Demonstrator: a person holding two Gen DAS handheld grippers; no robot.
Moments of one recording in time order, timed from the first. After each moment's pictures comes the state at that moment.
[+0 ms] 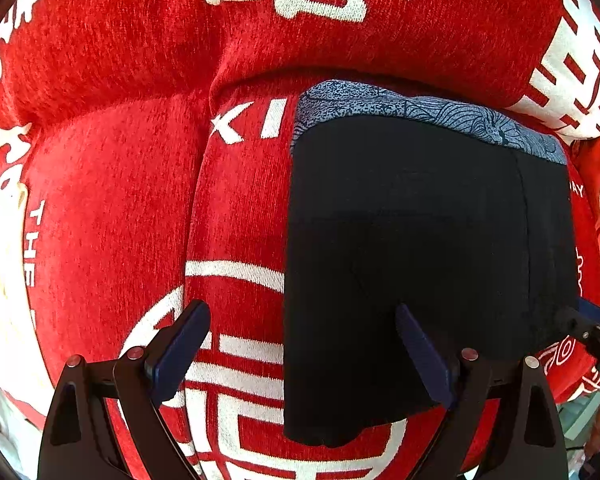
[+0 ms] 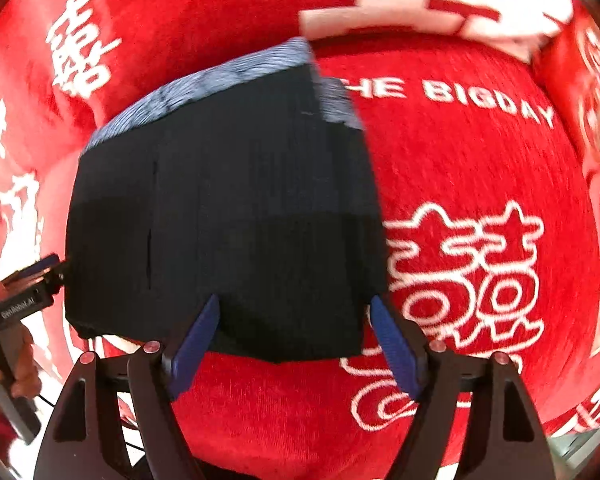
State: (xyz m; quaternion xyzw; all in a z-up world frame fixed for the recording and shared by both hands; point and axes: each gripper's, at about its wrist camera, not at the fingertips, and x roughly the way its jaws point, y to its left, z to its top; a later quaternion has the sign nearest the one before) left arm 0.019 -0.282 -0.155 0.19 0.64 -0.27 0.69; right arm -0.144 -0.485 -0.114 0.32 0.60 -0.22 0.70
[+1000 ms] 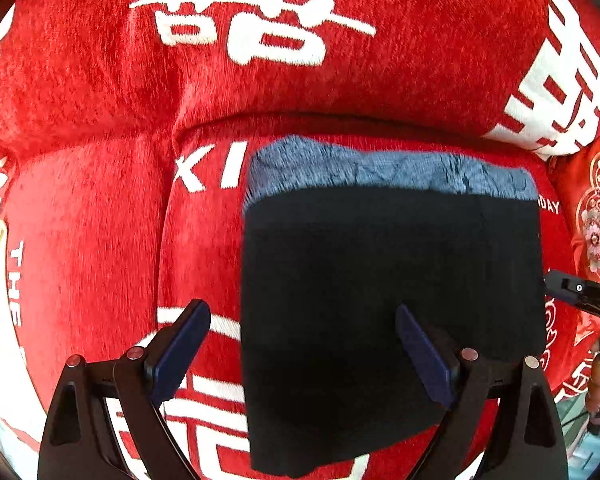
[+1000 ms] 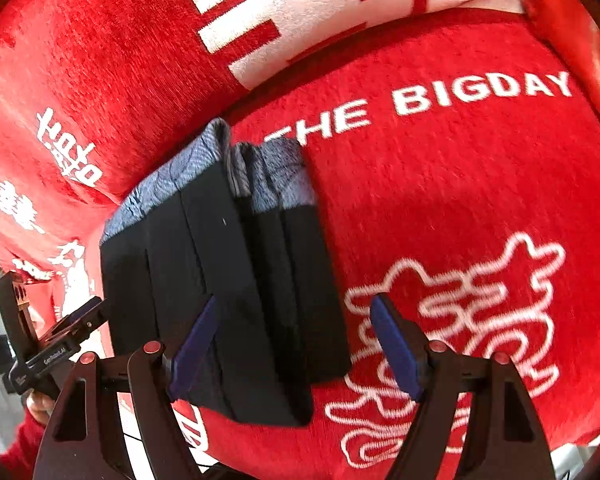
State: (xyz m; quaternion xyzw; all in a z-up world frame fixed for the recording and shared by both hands) left arm 0.042 -0.306 -0.139 0.17 0.63 -0.32 0.69; right arm -0.159 -0.586 -0.123 0.45 0.54 -0.16 0.69
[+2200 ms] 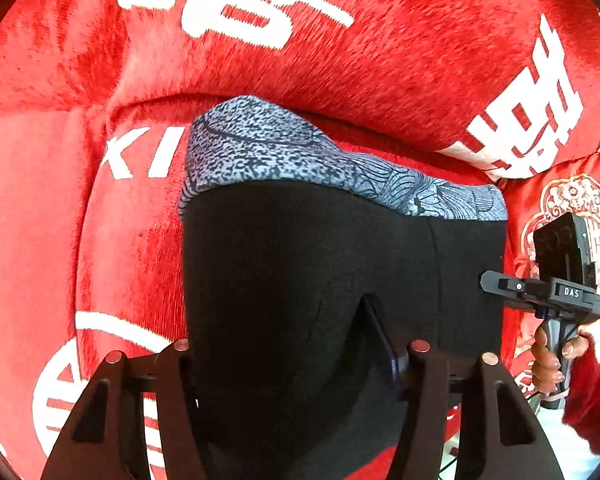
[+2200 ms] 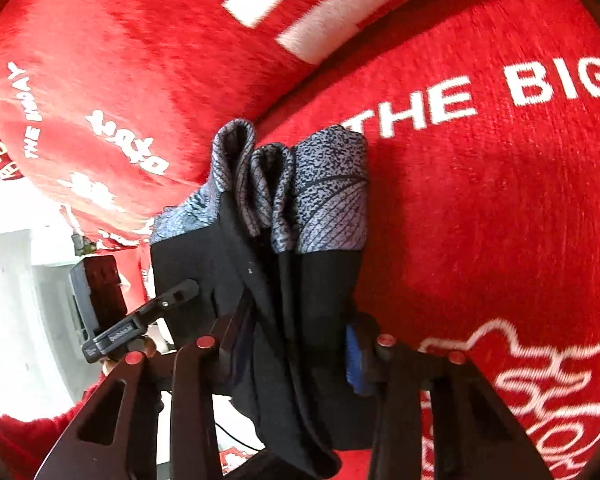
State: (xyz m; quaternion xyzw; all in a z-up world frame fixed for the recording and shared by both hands) left arm 0.040 -0.307 -0.152 0.05 0.66 -0.38 0.64; right arm -0.137 -0.601 -0.156 0.55 0.50 0.02 0.67
